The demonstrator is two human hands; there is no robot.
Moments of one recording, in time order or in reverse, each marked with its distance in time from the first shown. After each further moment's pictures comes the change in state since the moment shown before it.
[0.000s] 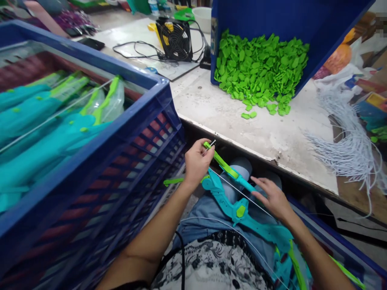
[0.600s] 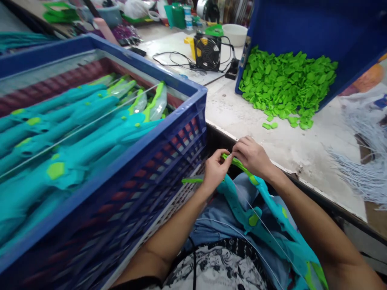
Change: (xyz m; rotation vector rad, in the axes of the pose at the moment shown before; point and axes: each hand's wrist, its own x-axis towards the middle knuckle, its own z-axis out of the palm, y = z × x) left_hand -0.011 -0.025 -0.013 -0.134 -0.040 -0.026; right_hand 0.190 -0.102 -0.005 0.027 0.060 -0.547
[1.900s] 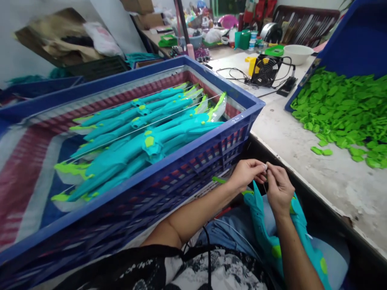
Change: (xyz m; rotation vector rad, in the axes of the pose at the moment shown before) left_hand 0.008 0.034 -0.026 -0.605 -0.107 -0.524; right_hand -0.024 -0.058 0.063 0.521 0.558 0.414
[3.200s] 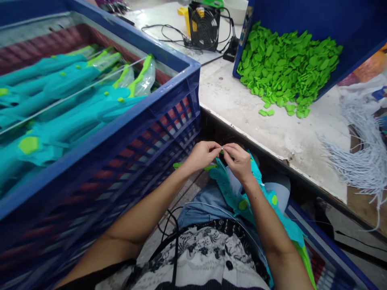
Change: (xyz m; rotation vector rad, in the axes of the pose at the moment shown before) left_hand 0.009 -0.017 -0.019 0.895 -0.225 0.327; right_hand -0.008 0.018 -0.031 -0.207 -0.207 -0.135
